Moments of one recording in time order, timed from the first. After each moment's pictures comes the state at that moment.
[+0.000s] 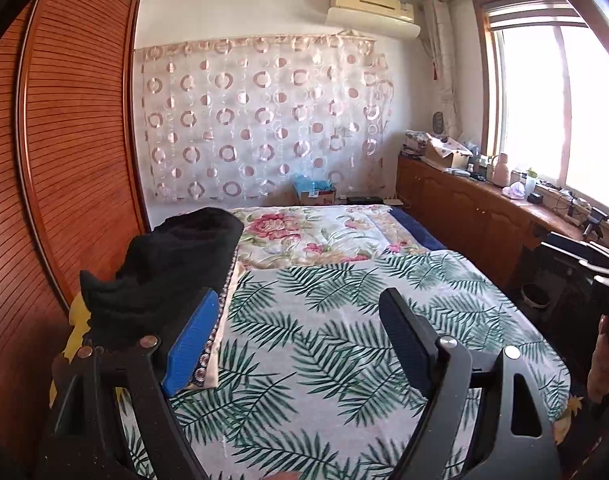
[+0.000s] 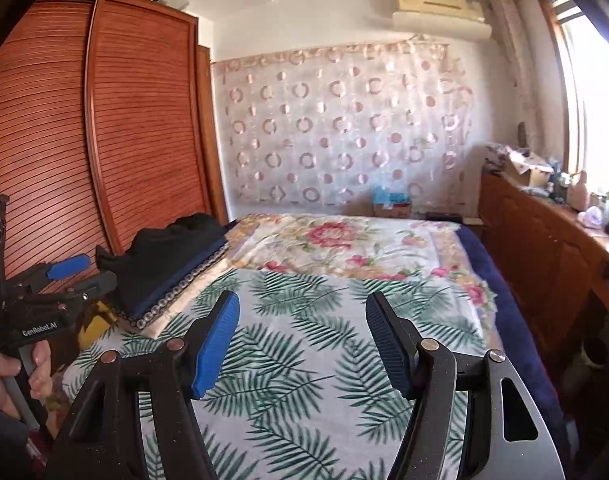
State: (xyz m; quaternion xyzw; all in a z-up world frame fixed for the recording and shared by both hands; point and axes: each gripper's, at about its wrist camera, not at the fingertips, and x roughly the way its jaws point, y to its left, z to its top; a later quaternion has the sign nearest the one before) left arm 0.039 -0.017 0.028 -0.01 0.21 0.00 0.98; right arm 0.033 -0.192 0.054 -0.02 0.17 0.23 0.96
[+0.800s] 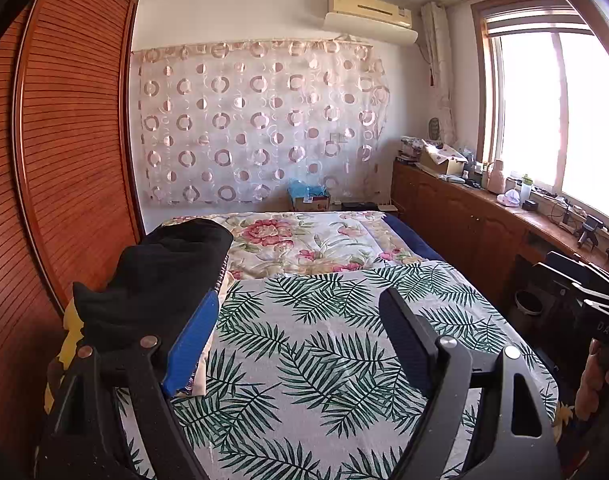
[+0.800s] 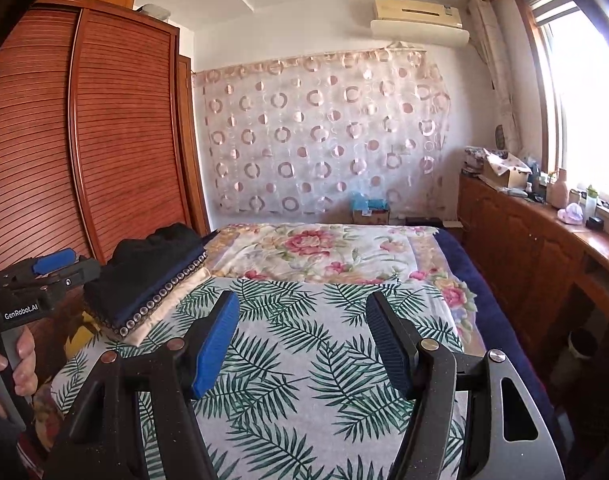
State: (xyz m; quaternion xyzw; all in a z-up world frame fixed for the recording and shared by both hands) left arm 0.044 -0.028 0.038 -0.01 0.21 0.00 0.98; right arm 0.016 -0.187 0.038 -0.01 0.17 0.20 0.97
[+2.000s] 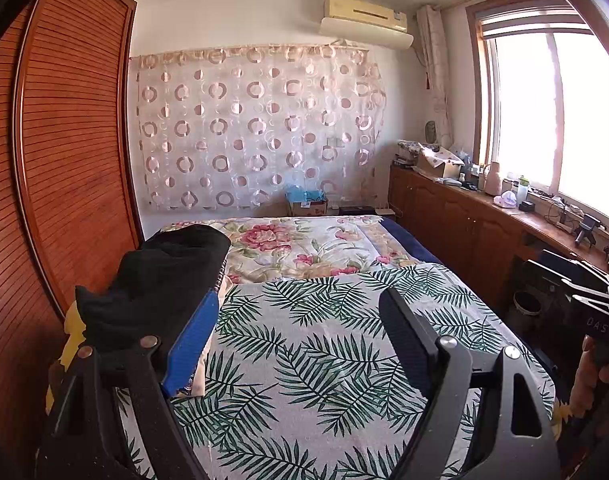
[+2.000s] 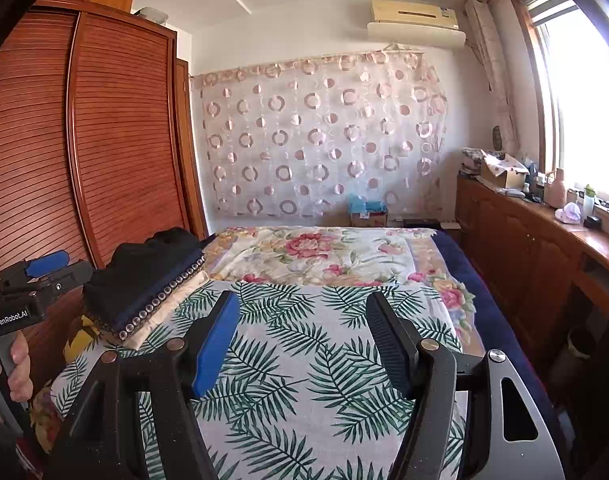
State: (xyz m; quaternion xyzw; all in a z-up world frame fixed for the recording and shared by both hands) left arm 0.040 -0.030 0.039 -0.01 0.20 0.00 0.98; right arm 0.021 -0.204 0.041 -0.01 0.16 0.20 0.97
